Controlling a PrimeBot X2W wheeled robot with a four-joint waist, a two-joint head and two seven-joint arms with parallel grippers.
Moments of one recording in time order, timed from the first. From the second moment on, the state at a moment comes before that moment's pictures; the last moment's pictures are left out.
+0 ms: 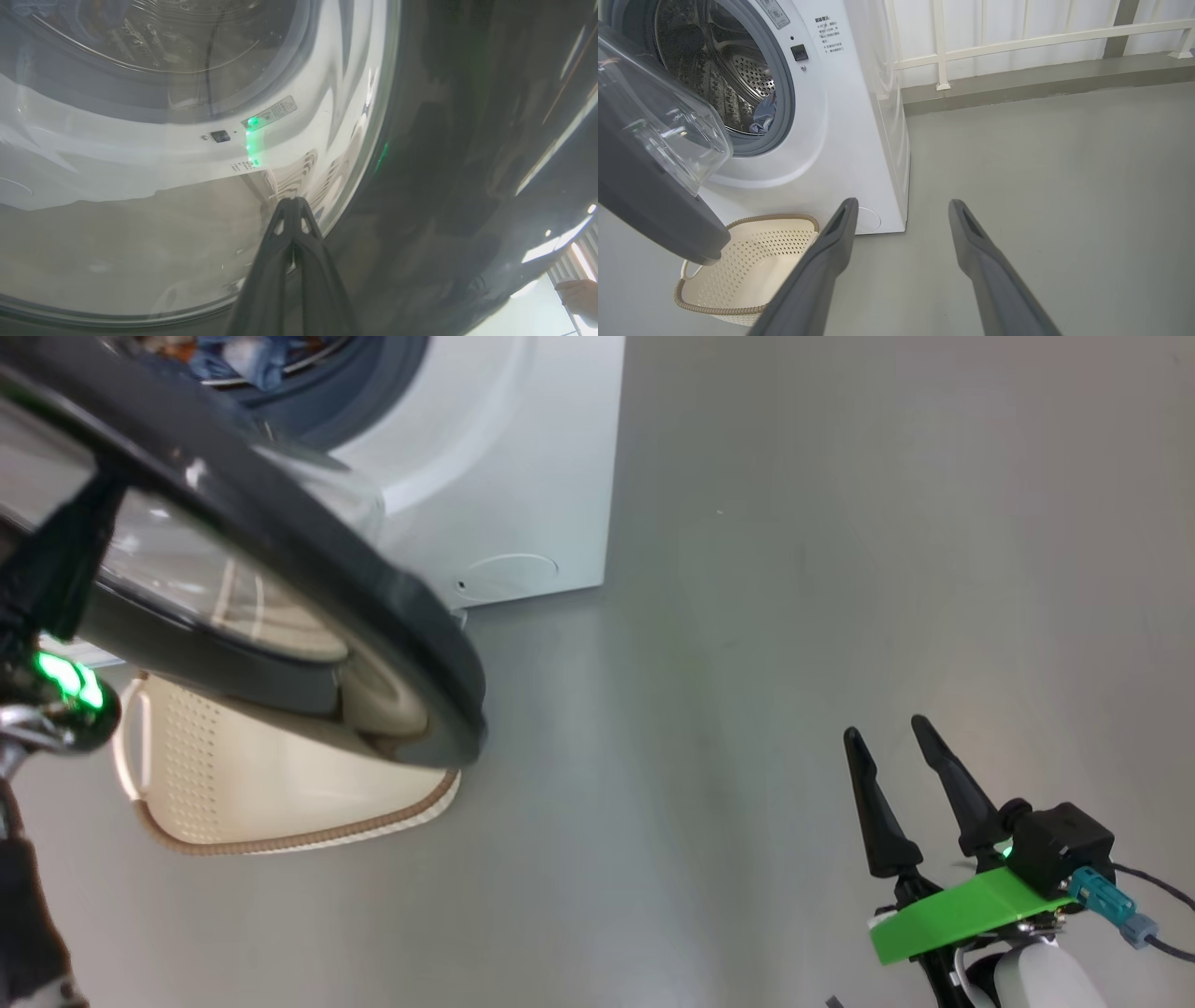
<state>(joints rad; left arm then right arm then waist) -0.62 0.14 0.32 0.16 -1.57 -0.02 0.75 -0.14 -0.05 0.05 0.14 0.24 0.13 -0.25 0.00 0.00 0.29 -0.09</state>
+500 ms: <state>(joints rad) -0.73 0.15 0.32 0.30 -1.53 -0.08 0.68 -0.16 -0.05 0.05 0.14 0.26 0.13 -0.25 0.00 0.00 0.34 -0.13</state>
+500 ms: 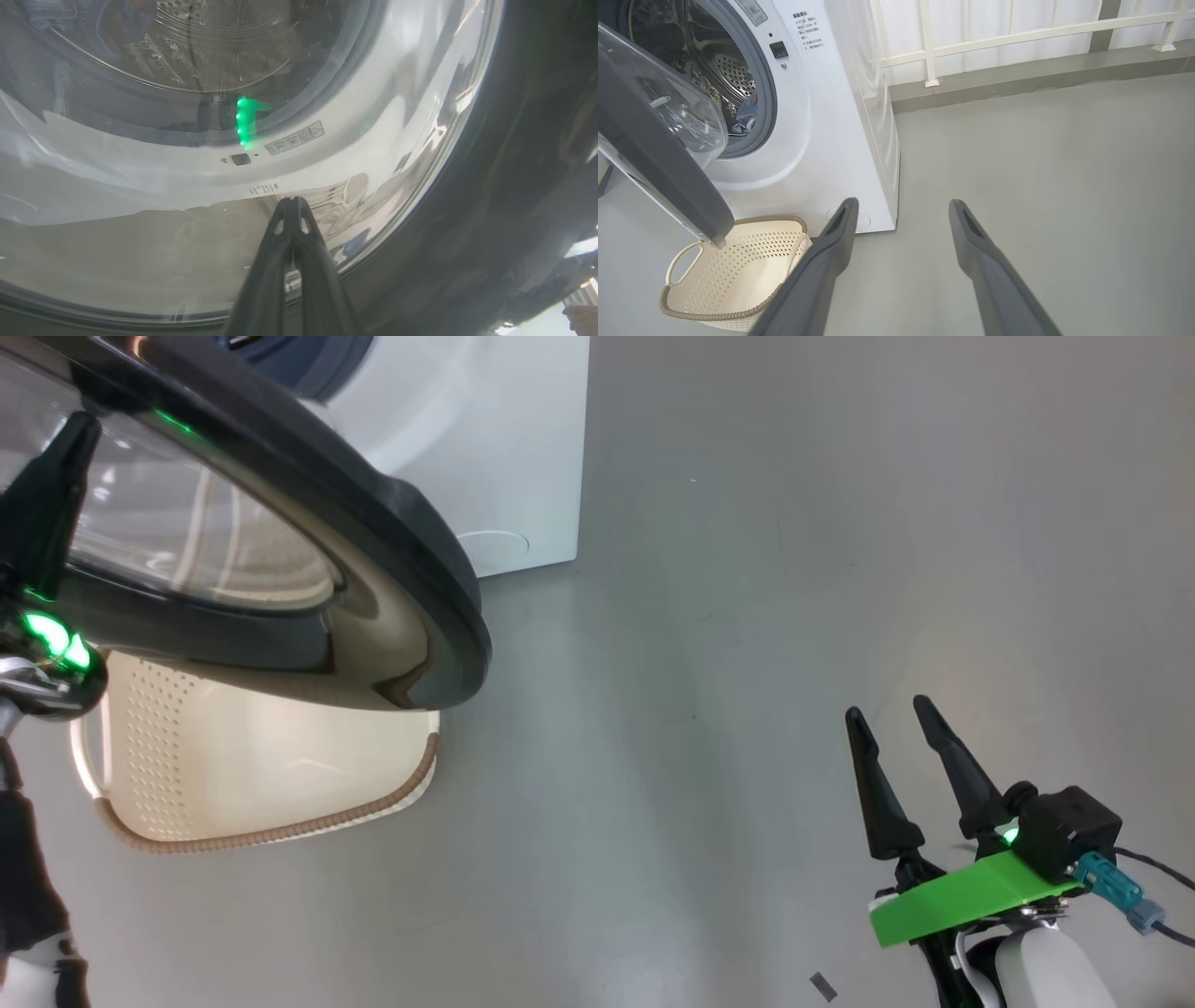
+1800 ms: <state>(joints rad) -0.36 0.04 0.34 0.04 -1.54 -0.12 0.57 -0.10 -0.05 0.05 0.18 0.26 0.13 -0.25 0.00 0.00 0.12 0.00</state>
